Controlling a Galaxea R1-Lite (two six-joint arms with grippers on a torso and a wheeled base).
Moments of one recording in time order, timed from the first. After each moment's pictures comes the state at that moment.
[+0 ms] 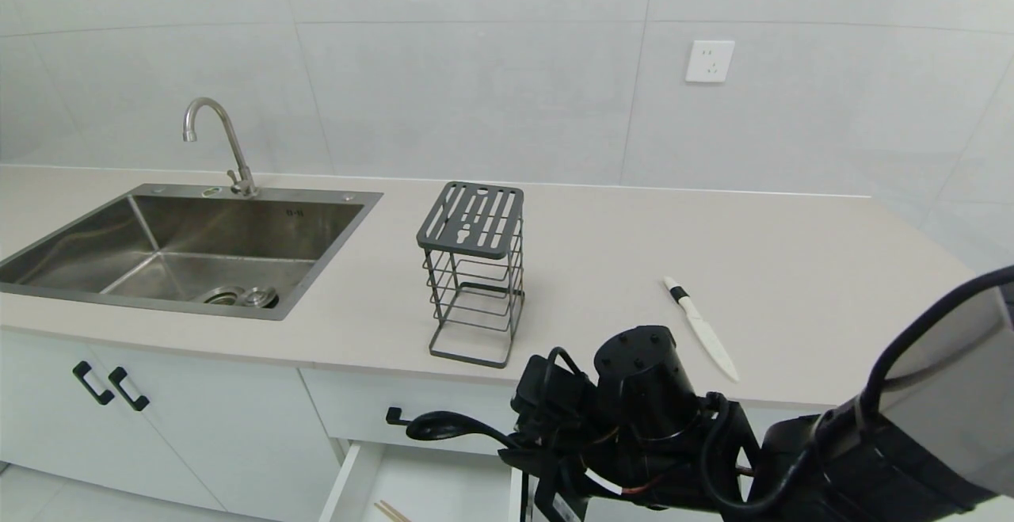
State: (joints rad) left arm 0.00 0.00 0.00 0.00 -0.02 0.00; right arm 0.89 2.07 -0.70 -0.74 0.22 -0.20
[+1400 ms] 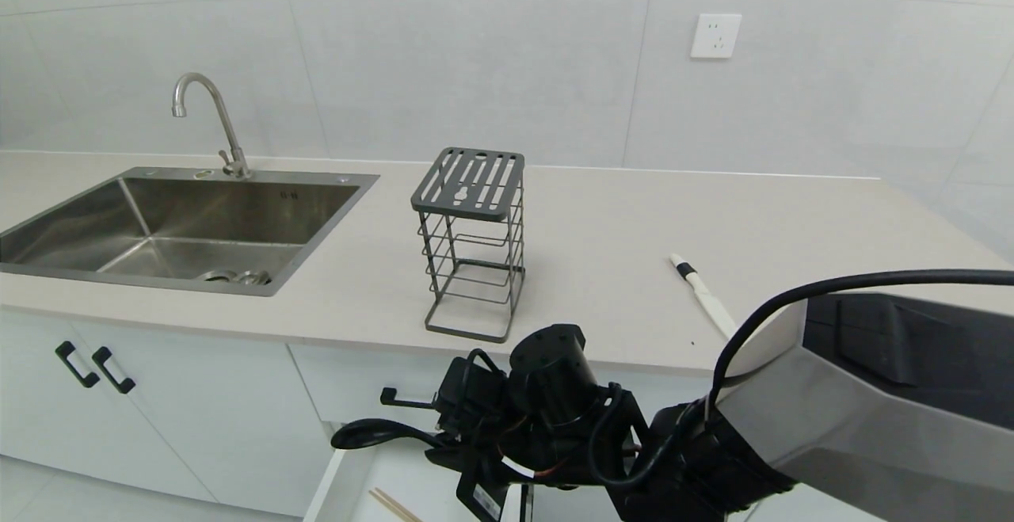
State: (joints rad) left arm 0.00 0.00 0.00 0.00 -0.02 0.00; right arm 0.94 2.28 -0.97 -0.75 0.32 -0.21
